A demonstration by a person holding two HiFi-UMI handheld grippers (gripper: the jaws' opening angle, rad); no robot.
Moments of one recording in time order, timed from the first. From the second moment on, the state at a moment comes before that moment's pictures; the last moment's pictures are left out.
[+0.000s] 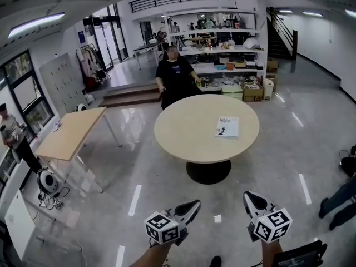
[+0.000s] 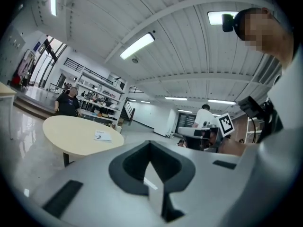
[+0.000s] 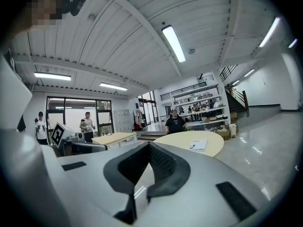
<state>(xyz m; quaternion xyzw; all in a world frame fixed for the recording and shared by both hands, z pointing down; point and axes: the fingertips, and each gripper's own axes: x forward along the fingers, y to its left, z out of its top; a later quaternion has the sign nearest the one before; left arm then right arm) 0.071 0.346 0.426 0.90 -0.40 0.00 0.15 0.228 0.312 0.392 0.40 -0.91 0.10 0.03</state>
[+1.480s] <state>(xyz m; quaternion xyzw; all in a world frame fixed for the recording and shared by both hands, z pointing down) 0.056 0.706 0.366 0.92 -0.39 -0.03 0.09 0.229 0.691 0.344 0.46 -0.89 0.07 0.00</state>
